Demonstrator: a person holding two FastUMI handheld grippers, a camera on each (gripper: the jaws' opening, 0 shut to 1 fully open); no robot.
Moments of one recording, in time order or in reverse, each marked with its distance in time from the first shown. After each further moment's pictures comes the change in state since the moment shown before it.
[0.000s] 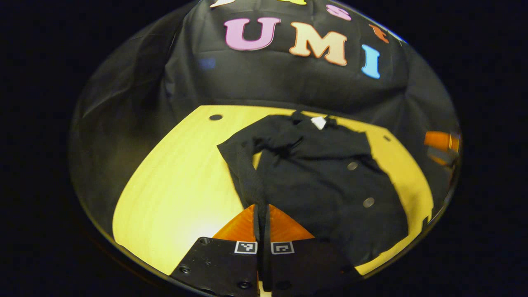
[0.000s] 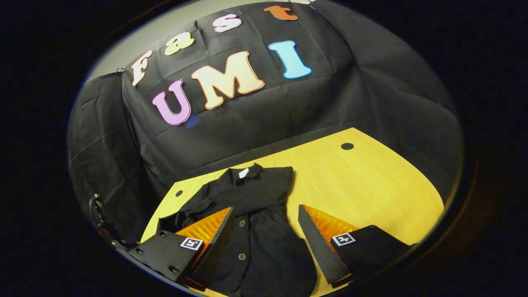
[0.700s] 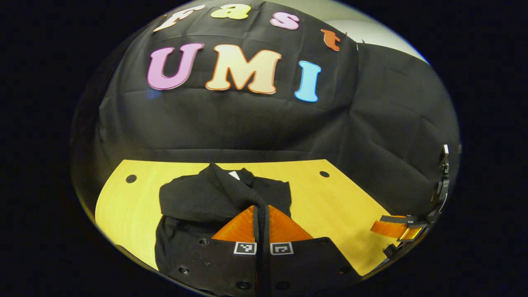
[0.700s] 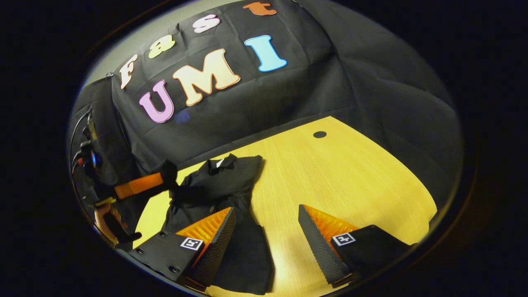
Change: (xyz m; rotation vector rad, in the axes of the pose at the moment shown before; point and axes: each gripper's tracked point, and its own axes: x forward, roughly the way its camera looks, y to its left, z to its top) left arm 0.062 -0.224 0.120 0.159 -0.153 -0.320; right arm -0.015 -0.085 -0.027 0.023 0.074 -0.027
